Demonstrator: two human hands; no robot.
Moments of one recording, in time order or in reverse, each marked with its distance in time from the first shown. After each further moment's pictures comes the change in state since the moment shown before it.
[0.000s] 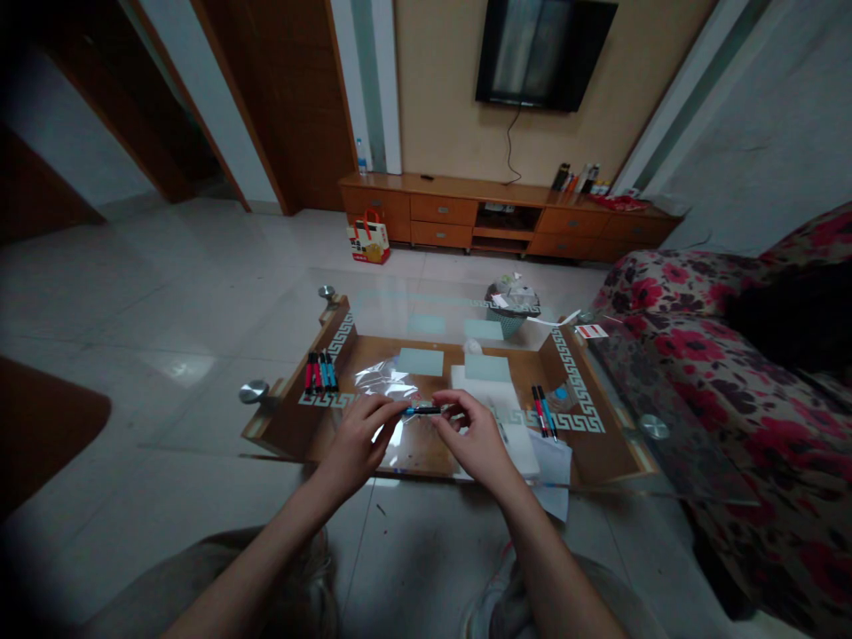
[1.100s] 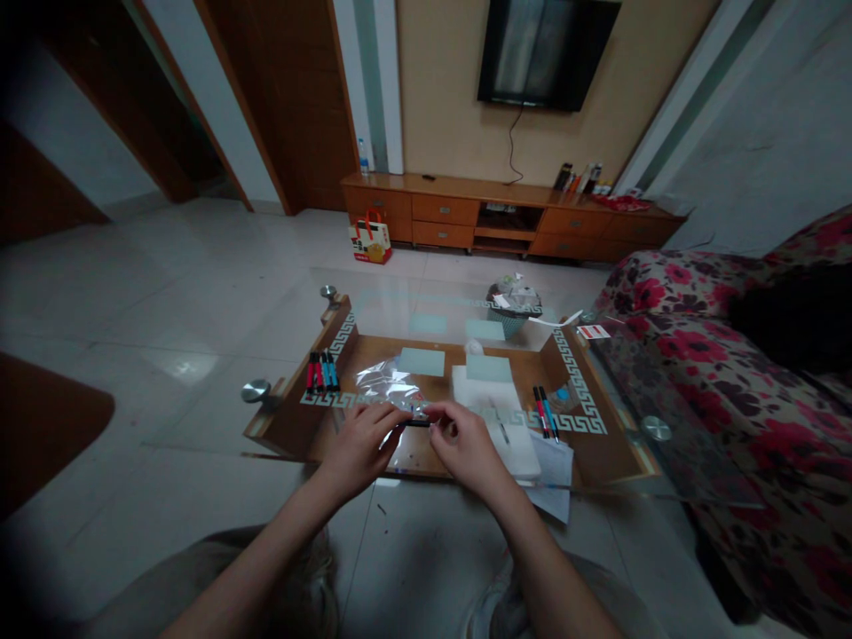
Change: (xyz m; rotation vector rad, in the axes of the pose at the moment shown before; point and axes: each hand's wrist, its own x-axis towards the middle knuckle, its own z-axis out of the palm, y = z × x) left_hand -0.001 0.001 -0.001 0.158 -0.164 0.043; right_hand -0.006 0.004 0.011 -0.173 -0.087 -0.105
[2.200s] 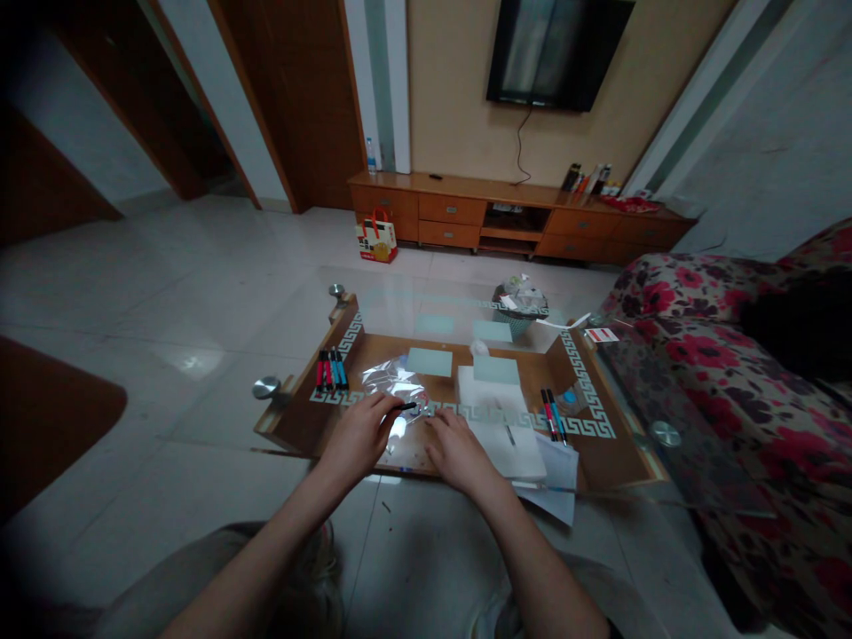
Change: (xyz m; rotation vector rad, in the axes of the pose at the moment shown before) left_hand -0.001 -0.020 -0.001 -0.021 0.039 -0.246; right_hand -0.002 0.040 0.036 -0.409 -0.285 -0.008
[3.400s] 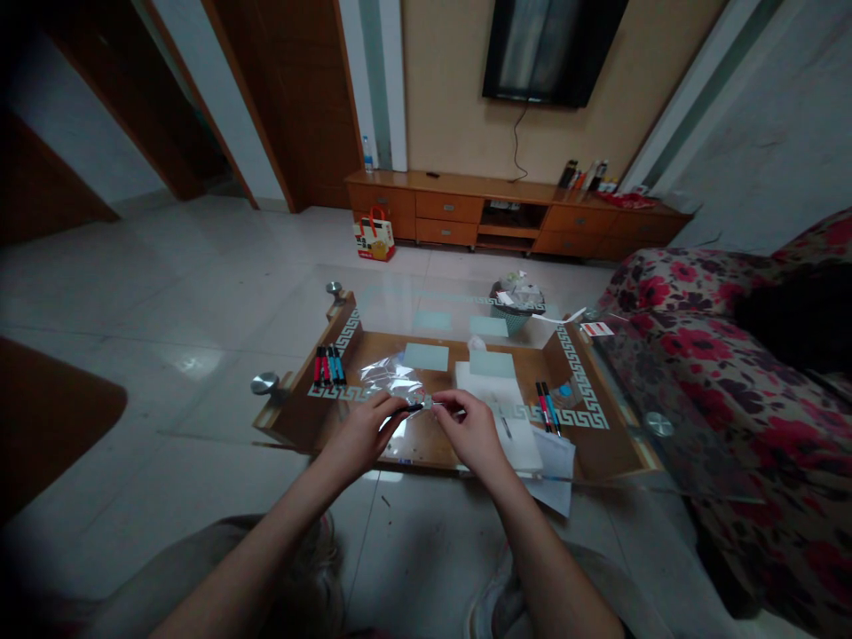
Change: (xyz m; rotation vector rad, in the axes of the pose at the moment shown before) left_hand -0.005 0.011 -0.001 -0.199 -0.078 0.102; right_hand -0.002 -0.017 -0.039 0.520 0.370 0.185
